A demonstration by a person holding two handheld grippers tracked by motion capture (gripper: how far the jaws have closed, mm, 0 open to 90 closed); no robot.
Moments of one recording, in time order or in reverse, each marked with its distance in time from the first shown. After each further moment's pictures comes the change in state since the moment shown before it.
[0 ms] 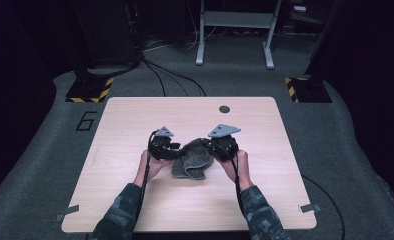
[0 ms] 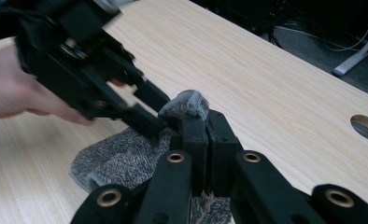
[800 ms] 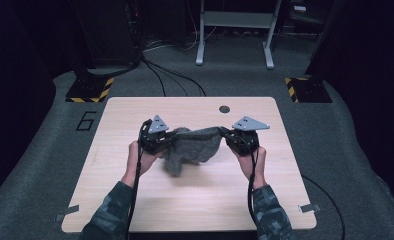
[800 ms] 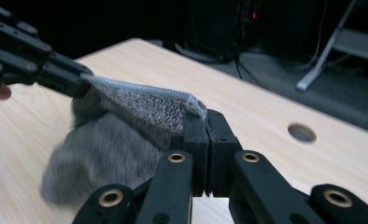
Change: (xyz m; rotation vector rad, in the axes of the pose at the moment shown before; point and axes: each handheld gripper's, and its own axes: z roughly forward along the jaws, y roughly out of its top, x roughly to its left) left arm -0.038 0.041 -0.076 -0.081 0.172 0.183; right arm -0.033 0.000 -0.048 -0.143 -0.104 0.100
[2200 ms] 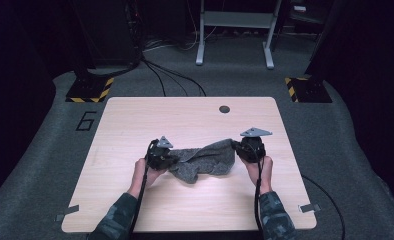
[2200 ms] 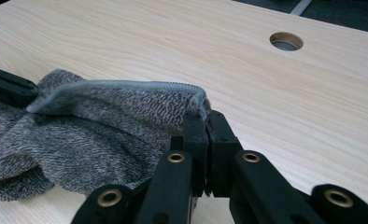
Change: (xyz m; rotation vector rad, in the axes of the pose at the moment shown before) left arm 0.000 -0.068 0.049 0.199 -0.118 -0.100; right arm -0.036 -0.062 0.019 0.208 -0.064 0.125
